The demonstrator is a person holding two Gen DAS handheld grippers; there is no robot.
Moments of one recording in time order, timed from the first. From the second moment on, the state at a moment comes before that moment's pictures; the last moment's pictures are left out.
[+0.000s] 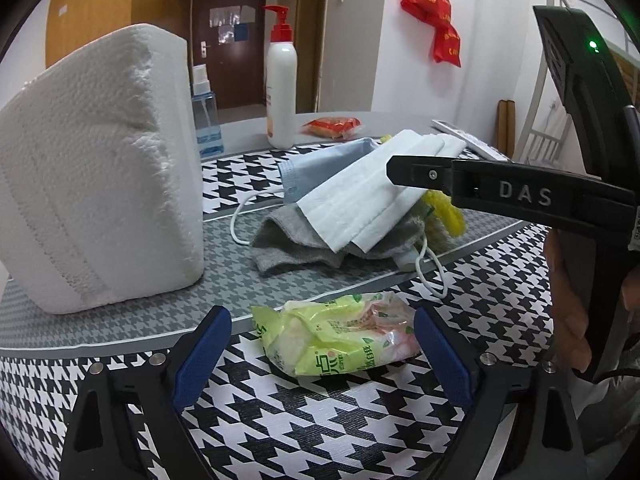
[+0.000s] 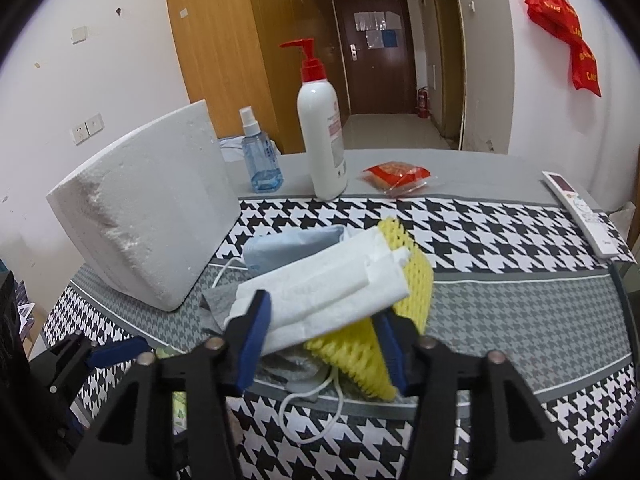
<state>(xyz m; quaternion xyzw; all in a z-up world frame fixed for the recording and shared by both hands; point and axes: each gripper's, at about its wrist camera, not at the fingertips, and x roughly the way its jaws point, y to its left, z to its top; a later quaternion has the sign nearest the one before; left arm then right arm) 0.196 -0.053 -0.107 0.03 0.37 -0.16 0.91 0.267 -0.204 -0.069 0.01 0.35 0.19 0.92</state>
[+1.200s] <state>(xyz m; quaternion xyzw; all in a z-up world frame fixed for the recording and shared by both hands) 0.188 -0.057 -0.099 0.01 0.38 -0.18 0.91 0.240 -0.212 -0.046 0.01 0.30 0.19 0.93</state>
